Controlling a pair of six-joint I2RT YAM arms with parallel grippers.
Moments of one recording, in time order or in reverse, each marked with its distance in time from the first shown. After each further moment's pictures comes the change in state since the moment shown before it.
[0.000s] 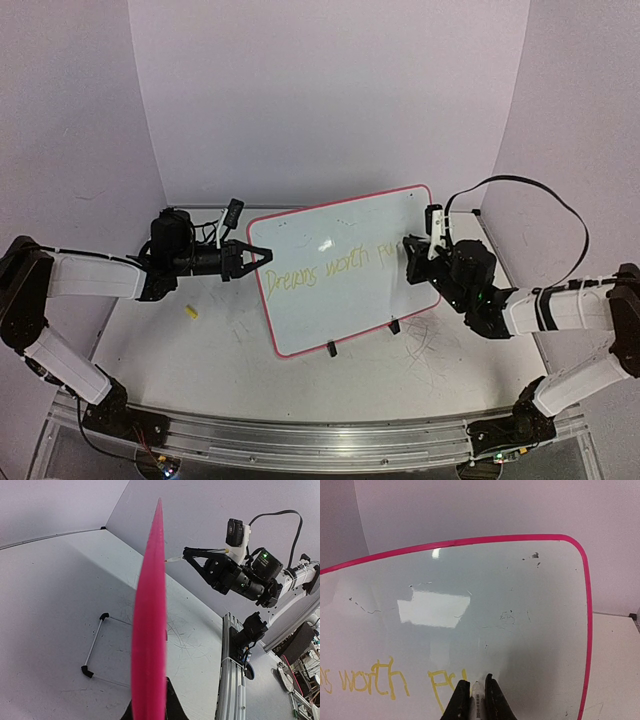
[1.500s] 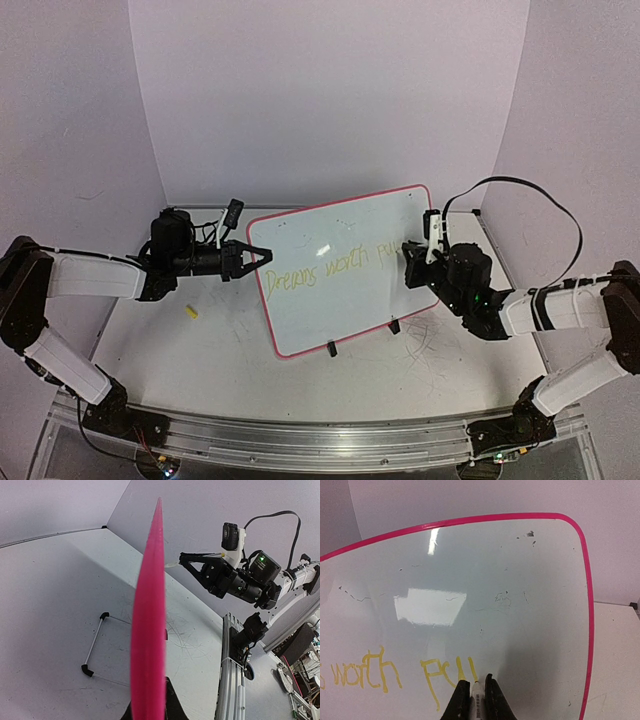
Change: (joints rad) left arm 0.000 -0.002 0.000 -0.008 -0.003 -0.003; right arm -0.004 0.032 -0.006 -0.007 0.010 0.035
